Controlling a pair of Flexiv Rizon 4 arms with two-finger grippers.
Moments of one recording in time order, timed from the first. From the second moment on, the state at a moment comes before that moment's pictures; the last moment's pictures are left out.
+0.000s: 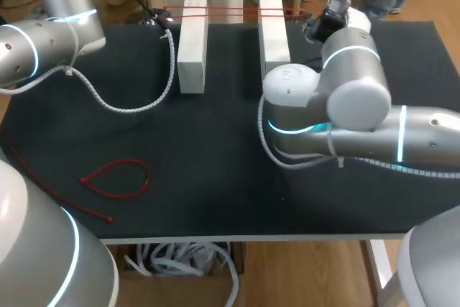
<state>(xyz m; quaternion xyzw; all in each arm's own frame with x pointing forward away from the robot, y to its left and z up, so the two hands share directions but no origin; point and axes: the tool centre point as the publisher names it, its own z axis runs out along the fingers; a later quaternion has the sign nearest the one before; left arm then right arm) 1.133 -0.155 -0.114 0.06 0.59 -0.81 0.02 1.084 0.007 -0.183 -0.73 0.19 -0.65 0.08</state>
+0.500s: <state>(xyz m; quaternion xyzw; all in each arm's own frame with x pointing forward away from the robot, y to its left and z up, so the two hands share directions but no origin) 1.133 -0.155 -0.114 0.06 0.59 -0.81 0.02 1.123 0.009 -0.181 -0.71 0.21 -0.67 0.07</state>
